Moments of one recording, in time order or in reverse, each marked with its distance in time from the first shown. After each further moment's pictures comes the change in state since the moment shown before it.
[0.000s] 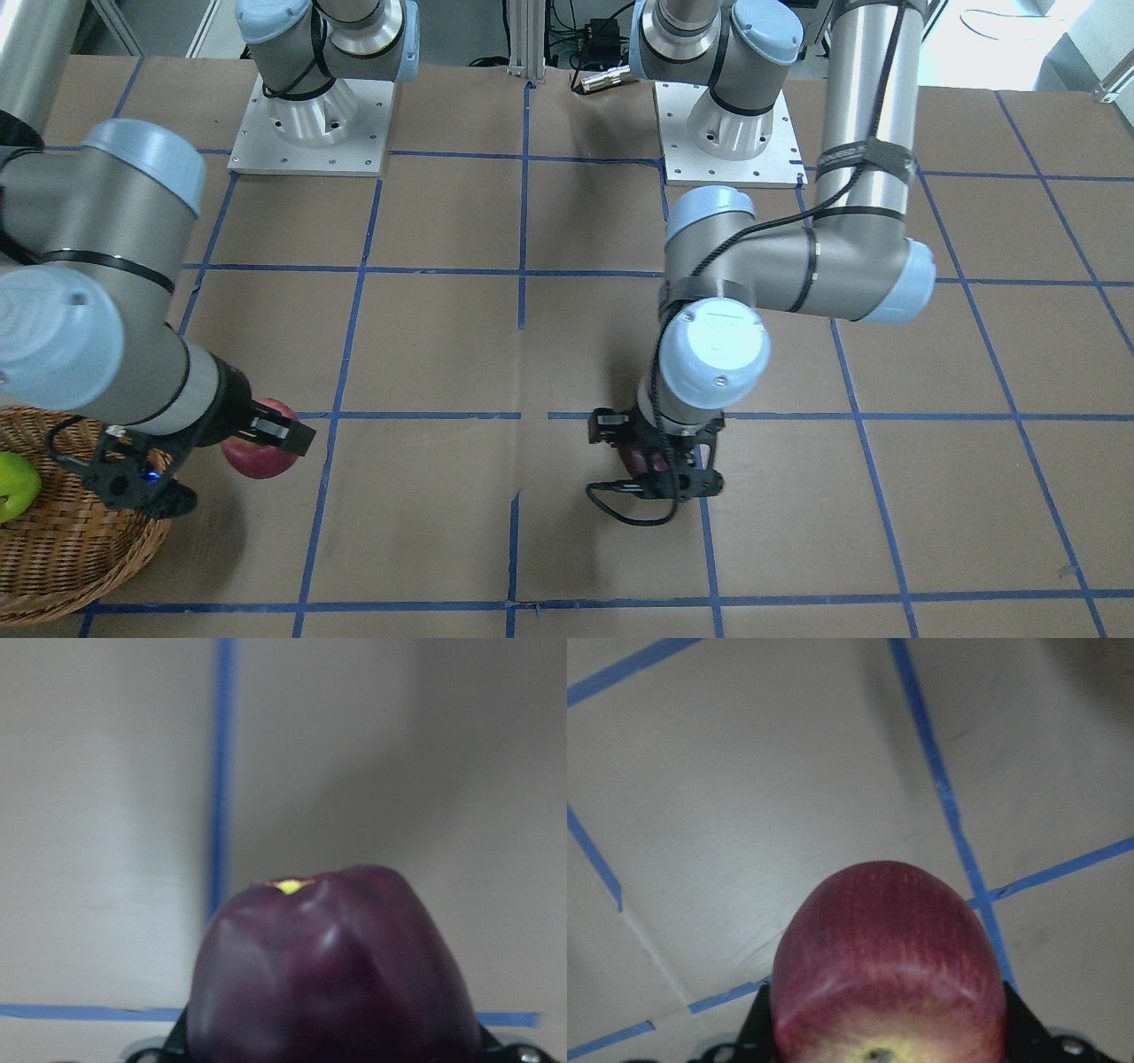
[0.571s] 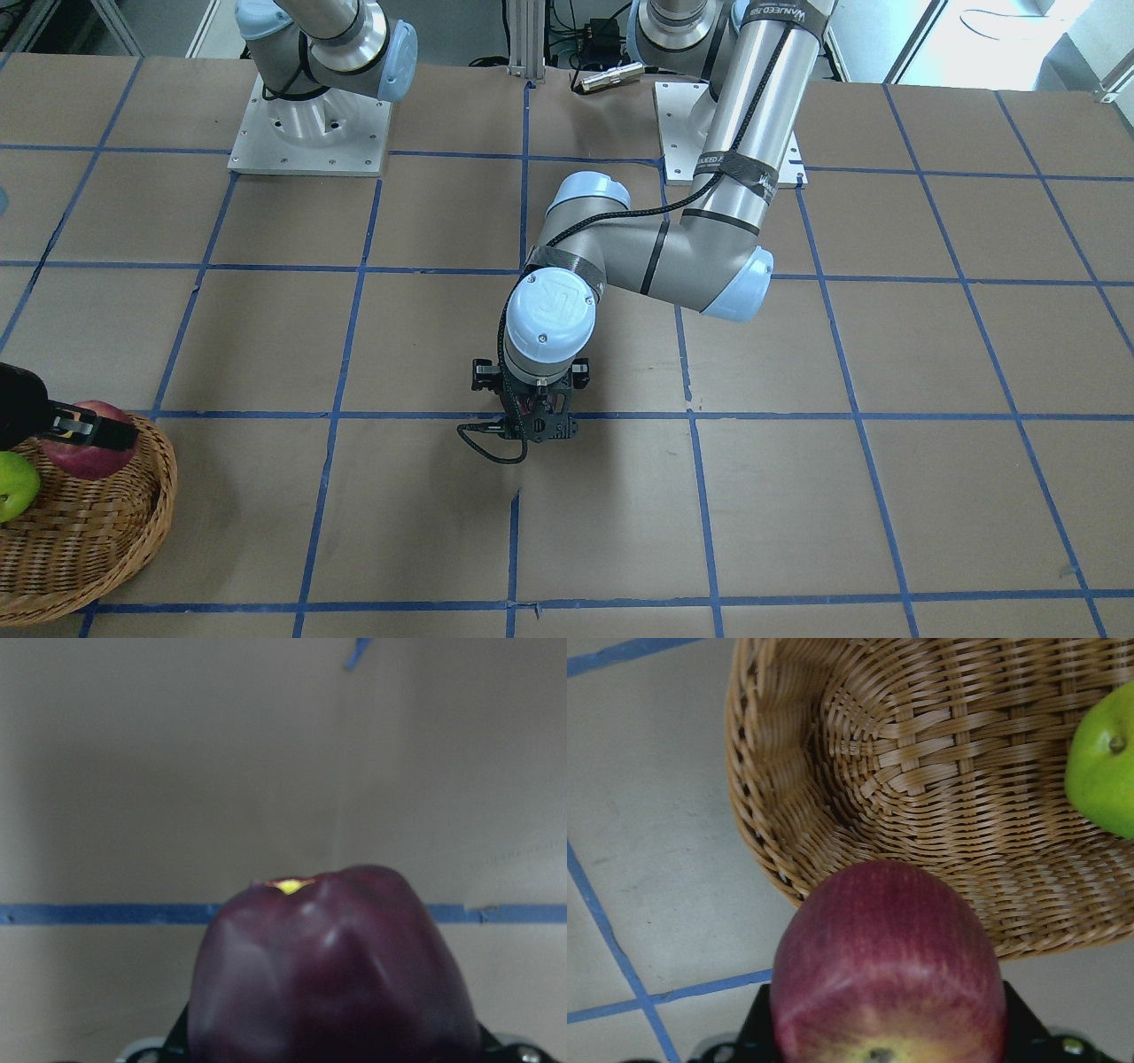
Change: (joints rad) left arm -0.152 -0.032 -0.097 0.077 -0.105 -0.134; right arm -0.244 0.028 0.023 -0.016 -0.047 -0.358
